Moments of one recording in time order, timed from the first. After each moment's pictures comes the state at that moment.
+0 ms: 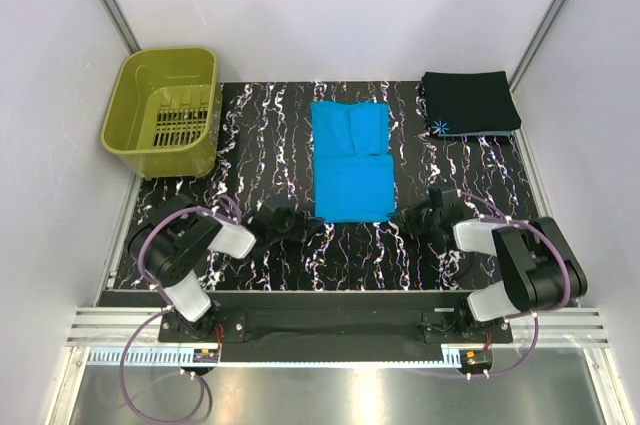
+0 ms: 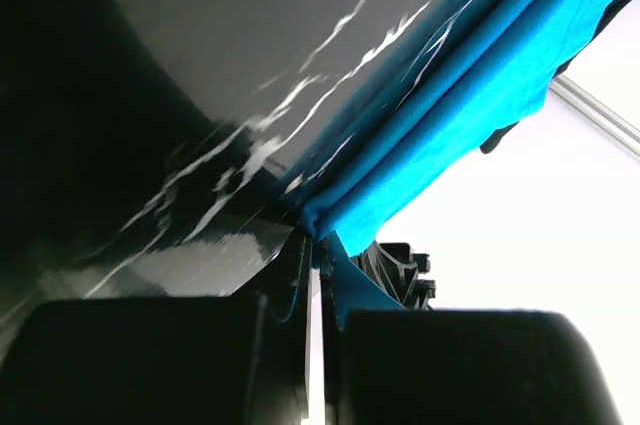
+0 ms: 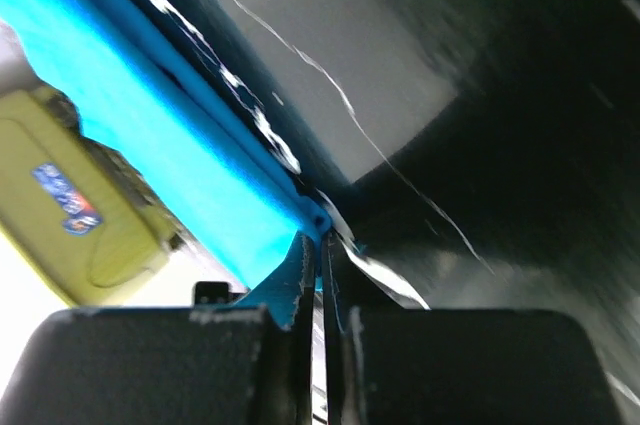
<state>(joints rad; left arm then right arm) -0.67 1.69 0.46 0.53 0.06 -1.91 0.24 1.47 0.40 0.26 -0.23 1.42</state>
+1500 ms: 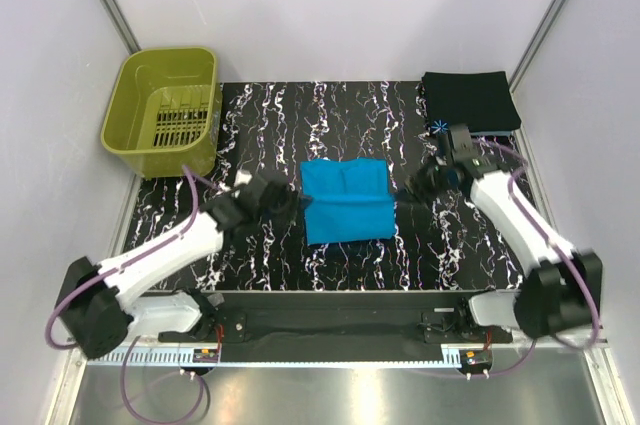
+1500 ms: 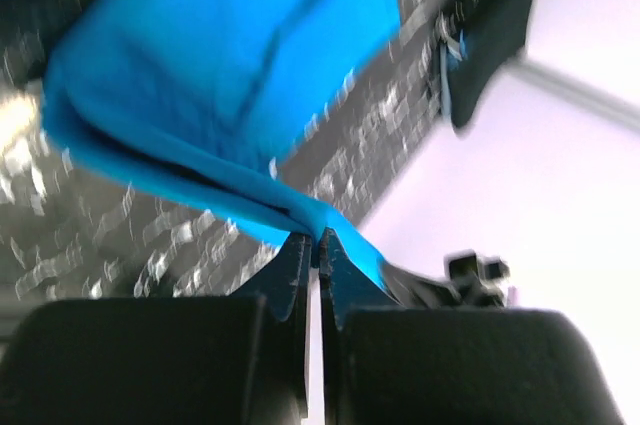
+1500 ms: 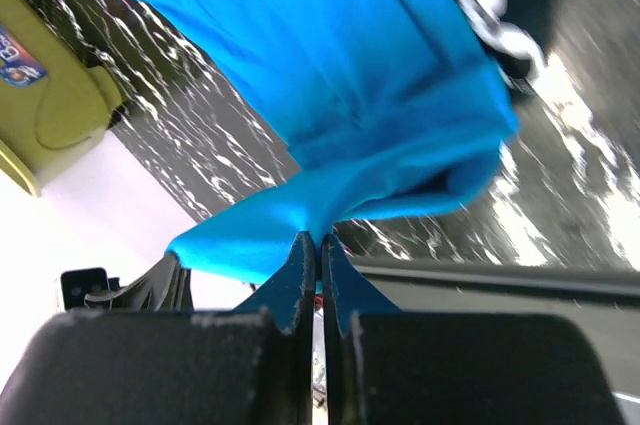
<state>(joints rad) -0.82 1.13 0.82 -0.45 -0.23 -1.86 0.25 1.24 1.00 -0.78 -0.33 1.10</state>
